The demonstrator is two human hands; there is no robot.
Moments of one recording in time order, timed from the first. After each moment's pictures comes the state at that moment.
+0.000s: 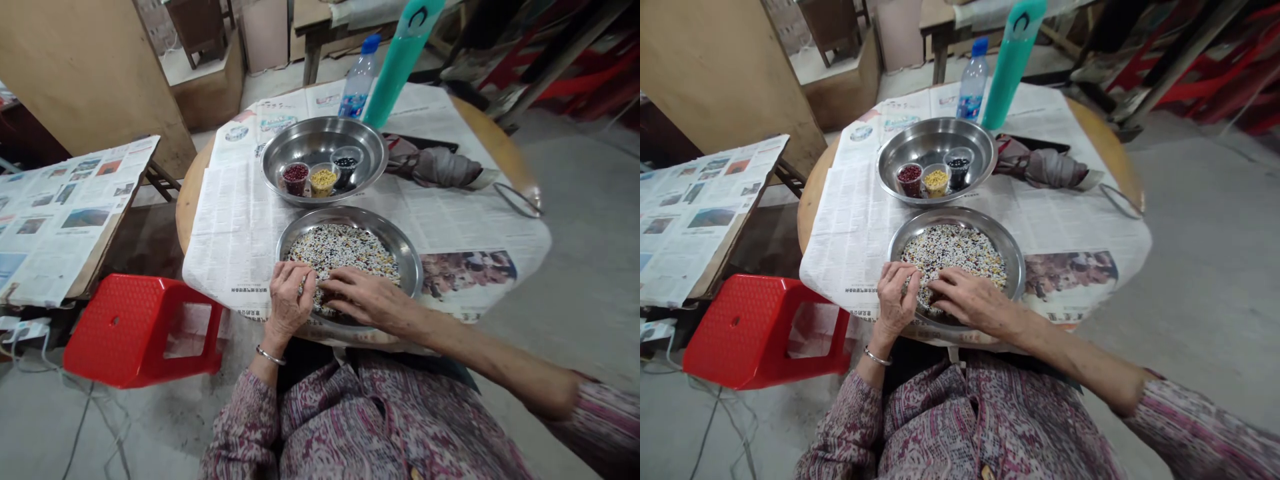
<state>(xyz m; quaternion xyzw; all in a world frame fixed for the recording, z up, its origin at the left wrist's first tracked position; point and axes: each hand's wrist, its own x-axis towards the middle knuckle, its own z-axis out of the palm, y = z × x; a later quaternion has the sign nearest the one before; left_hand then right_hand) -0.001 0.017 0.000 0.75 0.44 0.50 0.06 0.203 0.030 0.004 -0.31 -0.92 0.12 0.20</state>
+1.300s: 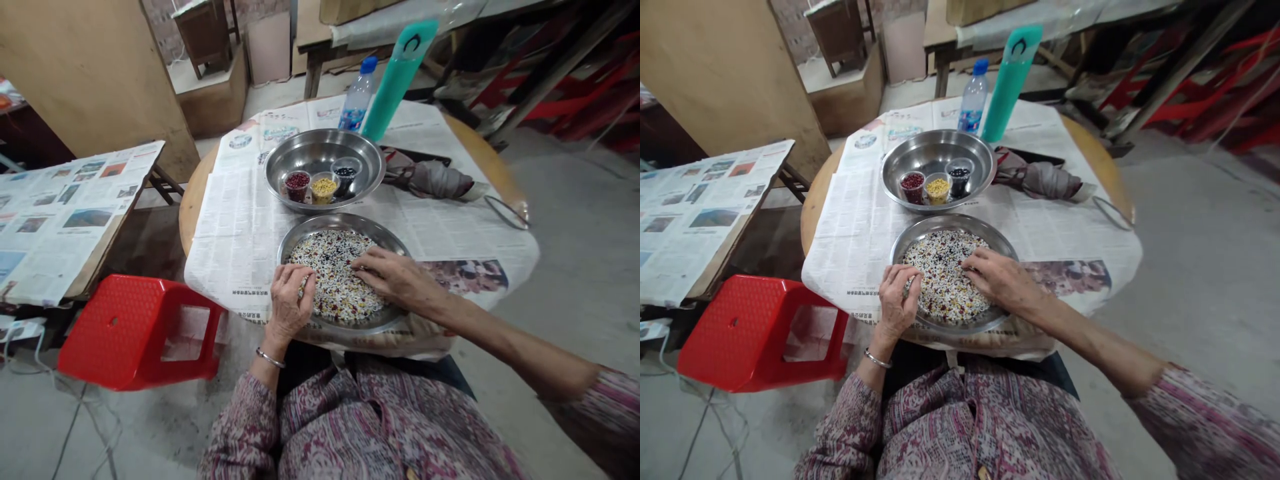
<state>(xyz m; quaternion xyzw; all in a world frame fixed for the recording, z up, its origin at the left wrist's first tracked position) -0.001 0.017 0.001 0.73 0.45 0.50 0.07 0.245 0.064 0.008 -0.41 -0.88 0.12 0.21</state>
